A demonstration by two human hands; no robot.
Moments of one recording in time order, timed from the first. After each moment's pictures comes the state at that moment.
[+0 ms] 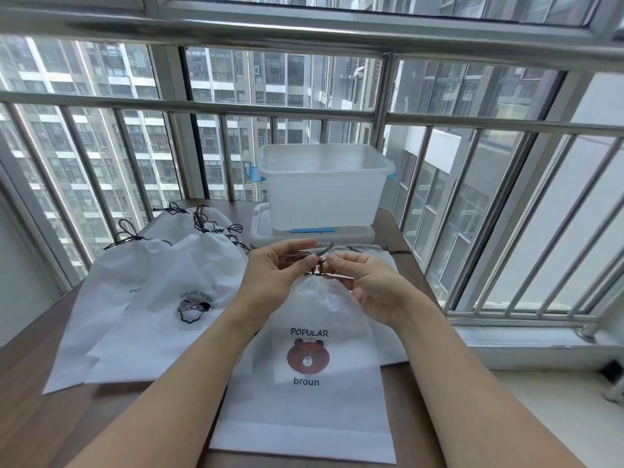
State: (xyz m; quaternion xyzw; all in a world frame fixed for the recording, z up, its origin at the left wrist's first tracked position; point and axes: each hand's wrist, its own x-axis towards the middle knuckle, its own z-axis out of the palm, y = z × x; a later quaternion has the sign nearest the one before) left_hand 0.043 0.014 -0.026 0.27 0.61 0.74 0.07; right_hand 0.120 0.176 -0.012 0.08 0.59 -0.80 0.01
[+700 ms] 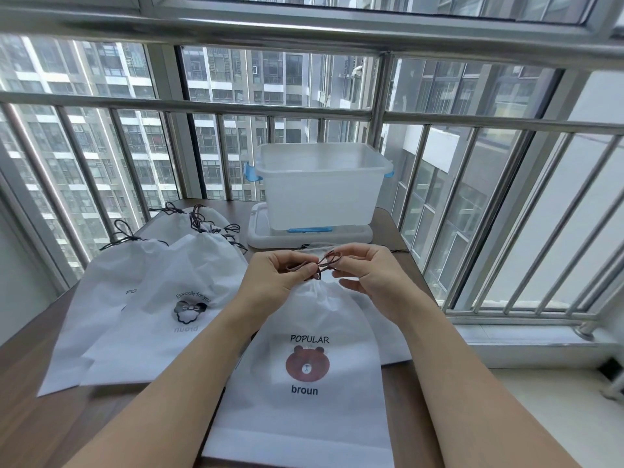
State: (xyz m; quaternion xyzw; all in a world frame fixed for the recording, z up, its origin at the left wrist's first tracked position) left_hand 0.043 0.014 -0.029 0.25 0.66 0.70 0.12; right_hand 0.124 0.182 -0.007 0.12 0.71 -0.69 -0.10
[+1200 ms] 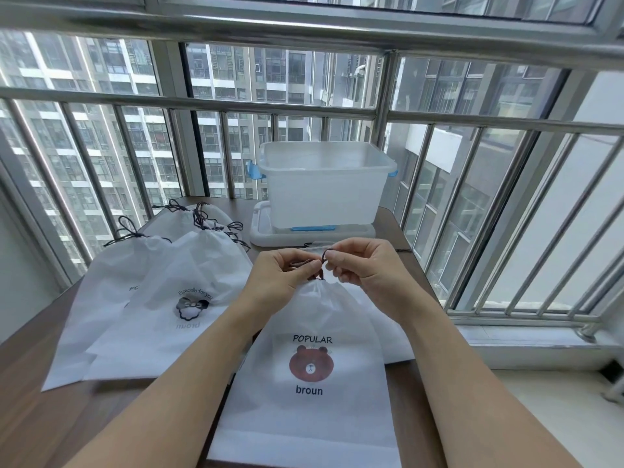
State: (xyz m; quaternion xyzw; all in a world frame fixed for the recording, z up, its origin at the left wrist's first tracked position) left_hand 0.048 0.015 -0.026 0.24 0.66 0.70 0.12; right_hand 0.120 0.180 -0.009 0.02 0.70 -0.71 -0.13
